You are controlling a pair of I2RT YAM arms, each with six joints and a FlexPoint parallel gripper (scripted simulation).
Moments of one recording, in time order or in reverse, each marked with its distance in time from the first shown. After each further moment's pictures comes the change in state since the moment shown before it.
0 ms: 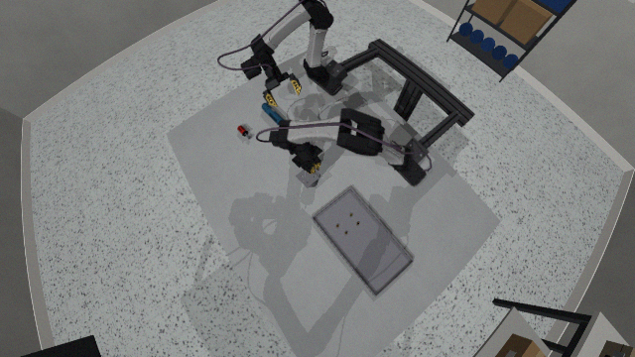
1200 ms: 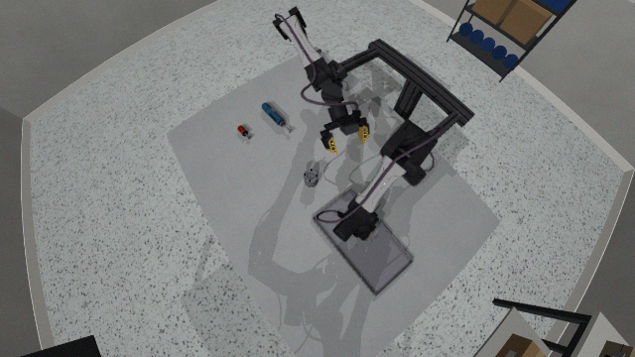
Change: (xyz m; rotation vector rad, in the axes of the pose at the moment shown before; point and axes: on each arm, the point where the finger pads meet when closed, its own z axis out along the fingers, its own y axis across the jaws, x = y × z) left arm 0.274 0.016 0.181 0.018 0.068 -0.078; right arm -0.194 0.134 0.247 0.131 0.019 -0.272
